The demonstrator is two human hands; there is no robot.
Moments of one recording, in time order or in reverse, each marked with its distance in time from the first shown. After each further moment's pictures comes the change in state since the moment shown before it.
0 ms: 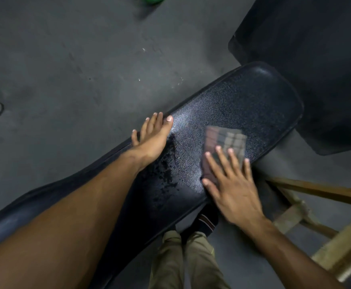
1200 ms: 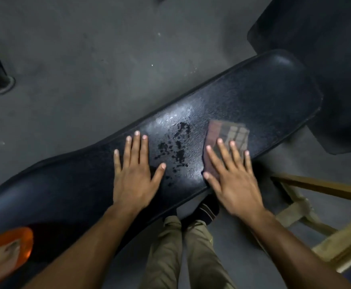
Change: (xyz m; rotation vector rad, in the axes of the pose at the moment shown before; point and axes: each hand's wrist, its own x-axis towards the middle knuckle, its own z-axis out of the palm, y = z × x) left_hand -0.114 -0.107 0.040 0.568 0.421 0.082; right_hand -0.012 -0.020 0.013 -0.018 0.001 -0.115
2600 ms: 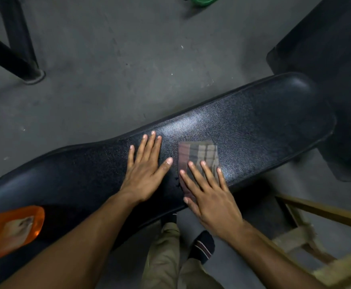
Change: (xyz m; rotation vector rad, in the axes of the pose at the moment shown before) left_hand 0.005 -0.011 -0.009 -0.261 -0.094 0.019; right_hand -0.008 -0.053 0.014 -0.046 0.017 -0.328
